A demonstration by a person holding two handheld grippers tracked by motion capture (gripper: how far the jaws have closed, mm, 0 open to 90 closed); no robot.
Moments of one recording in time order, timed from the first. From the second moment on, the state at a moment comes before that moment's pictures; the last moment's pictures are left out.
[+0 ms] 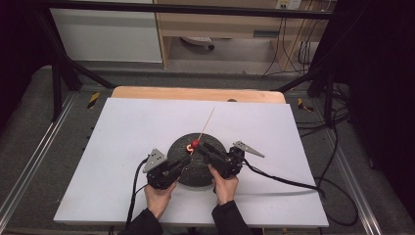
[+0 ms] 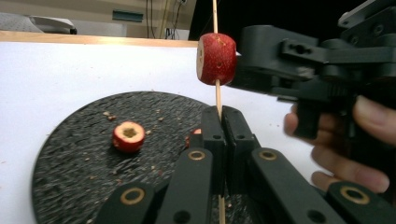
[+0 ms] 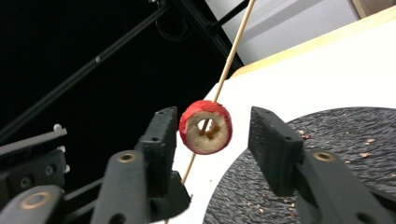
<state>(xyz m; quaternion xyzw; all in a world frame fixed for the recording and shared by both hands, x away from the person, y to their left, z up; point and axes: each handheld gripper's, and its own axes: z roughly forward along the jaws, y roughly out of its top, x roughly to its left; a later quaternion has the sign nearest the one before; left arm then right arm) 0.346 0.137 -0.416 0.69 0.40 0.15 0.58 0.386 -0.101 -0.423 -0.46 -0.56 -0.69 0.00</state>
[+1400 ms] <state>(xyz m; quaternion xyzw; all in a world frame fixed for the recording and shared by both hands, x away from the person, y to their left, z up) 0.323 0.241 -0.432 0.76 0.39 0.17 0.50 0.449 -0.080 -0.400 -0.33 -0.91 -0.24 -0.07</state>
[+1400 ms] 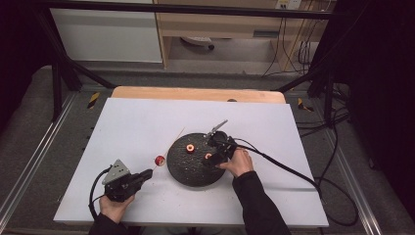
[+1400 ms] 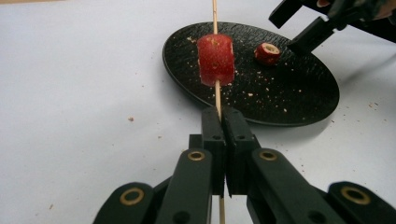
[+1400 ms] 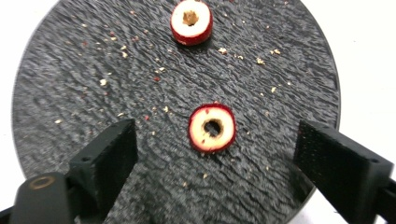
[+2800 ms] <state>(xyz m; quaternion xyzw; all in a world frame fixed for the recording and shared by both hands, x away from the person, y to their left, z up) 0.324 0.240 -0.433 0.76 0.38 0.17 0.49 0.468 -0.081 -0.397 -0.37 -0.90 -0.24 0.01</state>
